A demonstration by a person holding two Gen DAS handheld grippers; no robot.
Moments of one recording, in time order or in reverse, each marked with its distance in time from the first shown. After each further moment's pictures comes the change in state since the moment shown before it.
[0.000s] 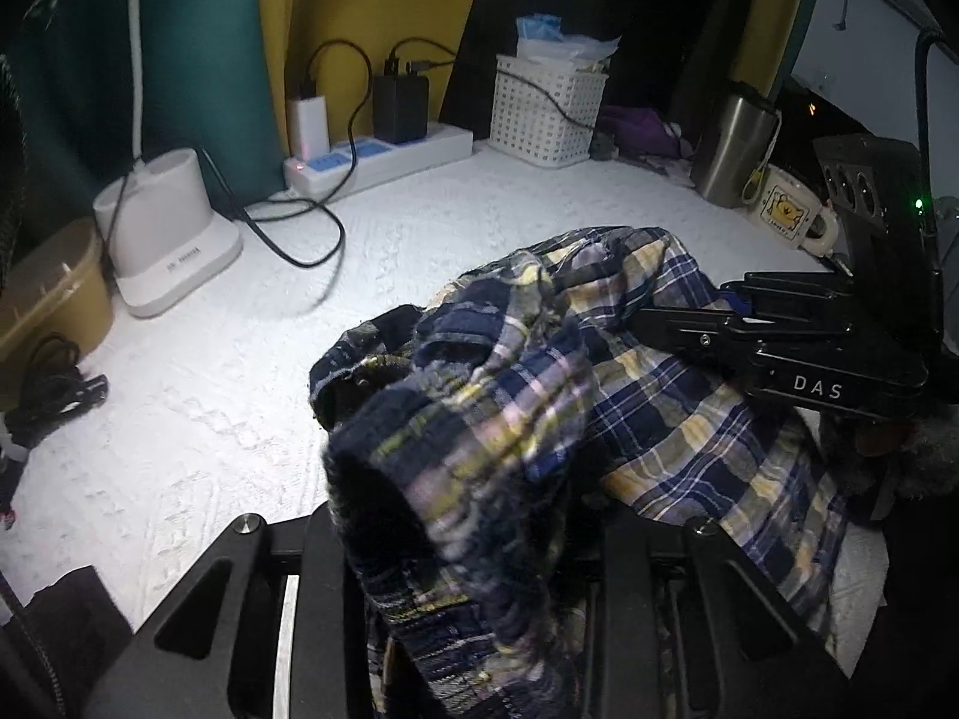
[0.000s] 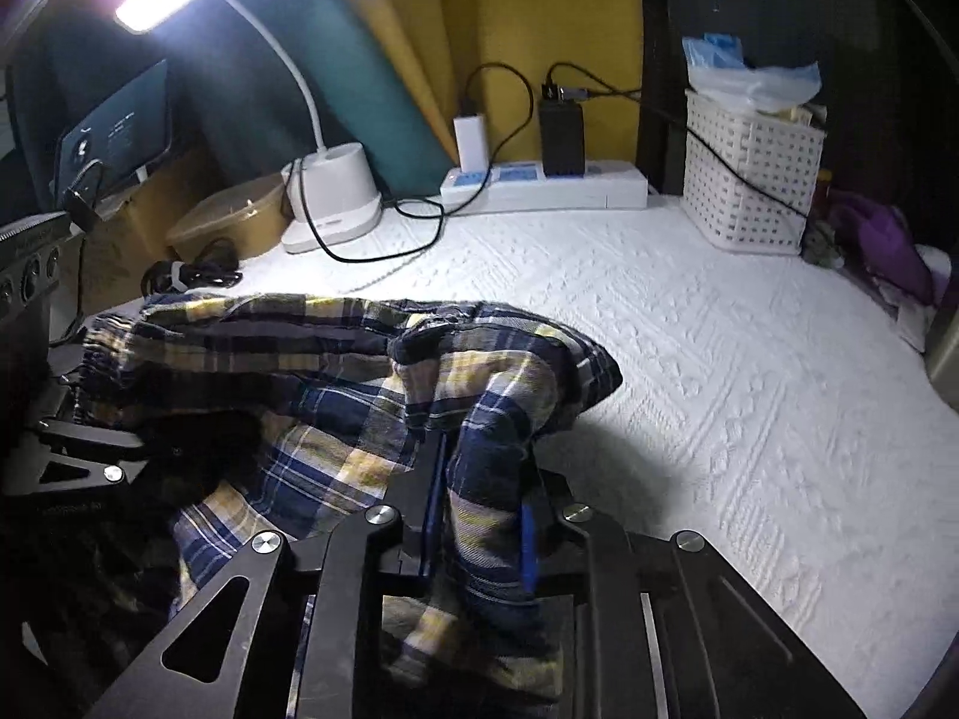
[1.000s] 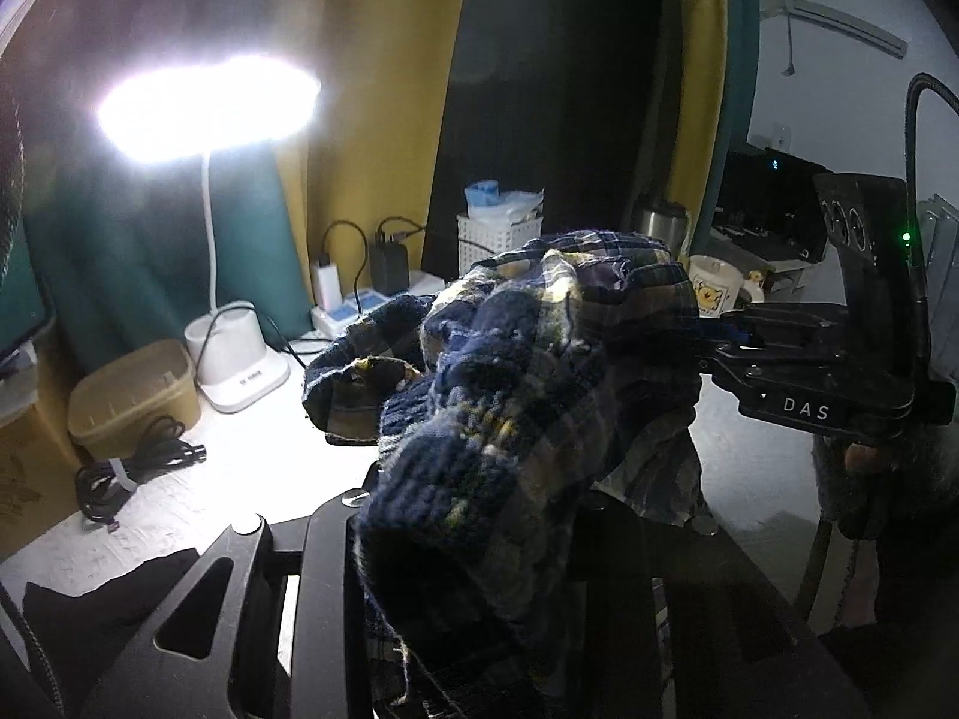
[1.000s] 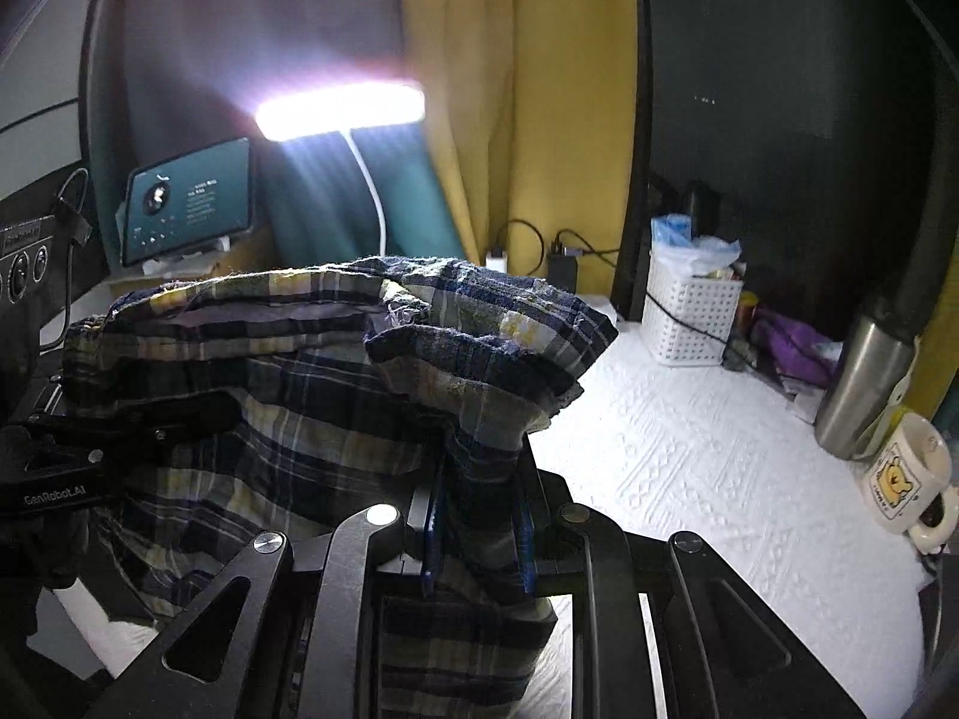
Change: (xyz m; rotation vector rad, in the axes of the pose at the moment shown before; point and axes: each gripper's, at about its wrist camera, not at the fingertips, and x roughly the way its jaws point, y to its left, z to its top) left arm -0.128 -0.051 -0.007 0.071 -0.271 0.042; right arm -0.142 0.057 -0.009 -0.072 -0.227 -0.073
